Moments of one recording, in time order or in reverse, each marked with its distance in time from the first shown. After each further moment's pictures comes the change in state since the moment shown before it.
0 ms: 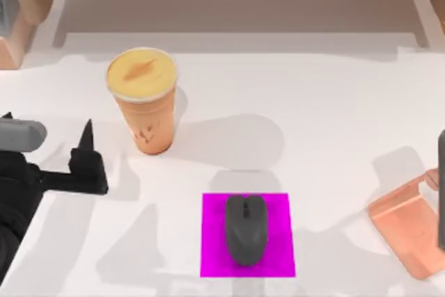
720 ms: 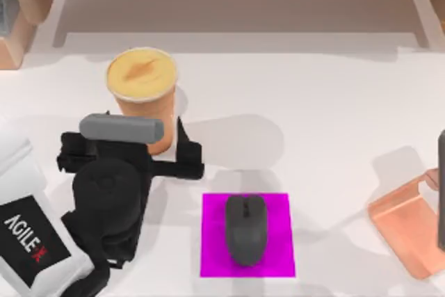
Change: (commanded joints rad) left arm -0.294 1.016 0.248 0.752 -0.313 -0.030; right arm 0.000 0.000 0.000 0.000 0.000 0.000
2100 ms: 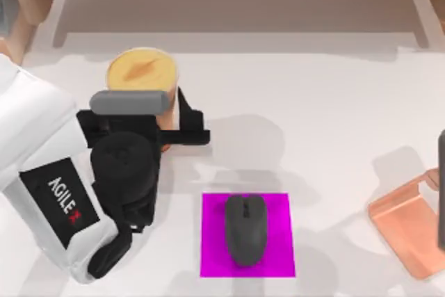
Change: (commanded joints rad) left arm 0.070 0.175 0.175 0.078 0.003 0.005; right arm 0.000 0.000 0.000 0.000 0.000 0.000
